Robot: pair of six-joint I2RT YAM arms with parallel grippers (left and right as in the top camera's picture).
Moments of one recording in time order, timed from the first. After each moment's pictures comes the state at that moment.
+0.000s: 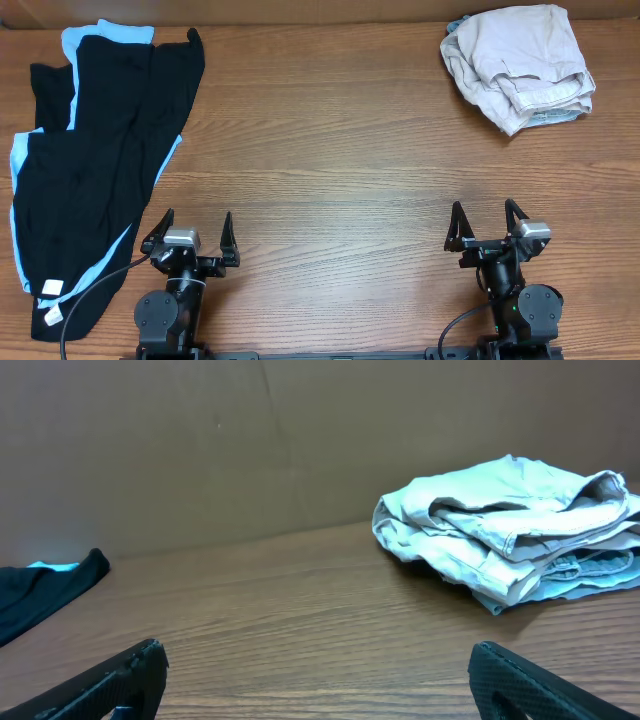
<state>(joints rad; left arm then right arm) 0.00 0.02 0.02 -0.09 0.08 -0.05 0.03 0.01 0.02 -0.03 -0.07 0.20</state>
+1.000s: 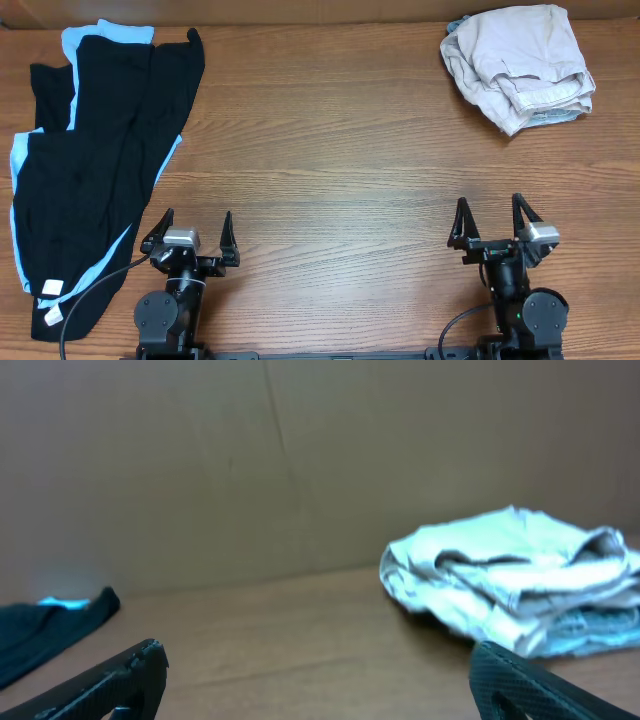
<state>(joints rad) 0.00 0.02 0.02 -0.08 0.08 -0.05 0.03 0.01 0.02 0.10 -0.07 0.20</state>
